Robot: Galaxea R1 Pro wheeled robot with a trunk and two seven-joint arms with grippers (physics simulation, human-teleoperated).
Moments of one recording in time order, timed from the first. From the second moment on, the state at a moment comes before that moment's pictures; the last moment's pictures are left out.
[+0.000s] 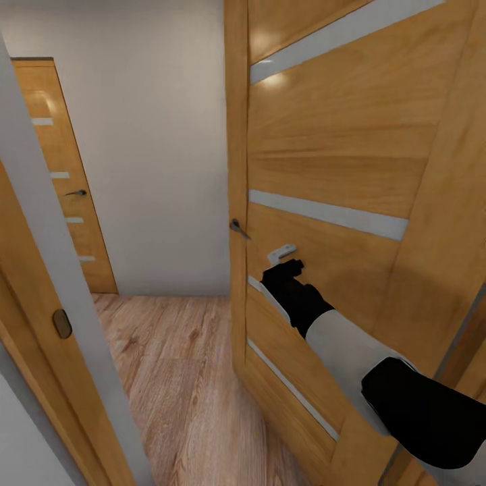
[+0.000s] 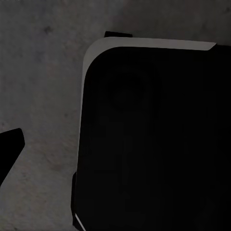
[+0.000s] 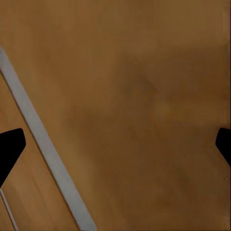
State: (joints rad) left arm 0.00 0.02 0.01 -0.03 0.11 -0.11 0.00; right arm -1.16 0.17 0.56 -0.59 -0.15 0.72 -0.49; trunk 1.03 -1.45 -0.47
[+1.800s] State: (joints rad) left arm 0.00 0.02 0.01 -0.03 0.10 -0.11 0.01; right arm -1.18 0.17 0.56 -0.63 -0.14 0.70 -0.39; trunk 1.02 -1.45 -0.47
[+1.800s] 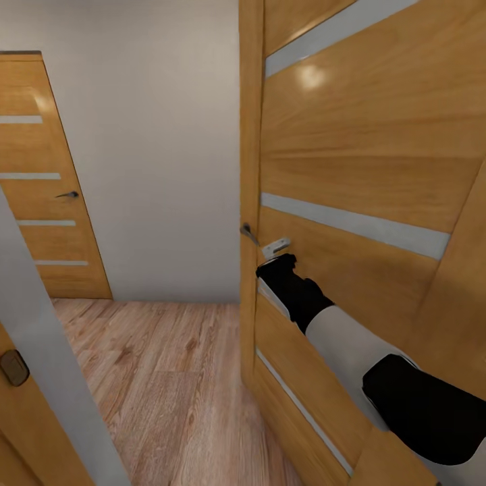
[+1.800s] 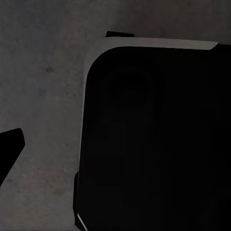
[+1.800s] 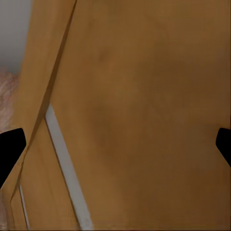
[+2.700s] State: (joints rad) left arm 0.00 0.02 0.00 -0.03 0.10 -0.11 0.01; right arm -1.23 0.17 0.55 -0.43 -0.14 0.62 -0.43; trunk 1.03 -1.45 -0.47
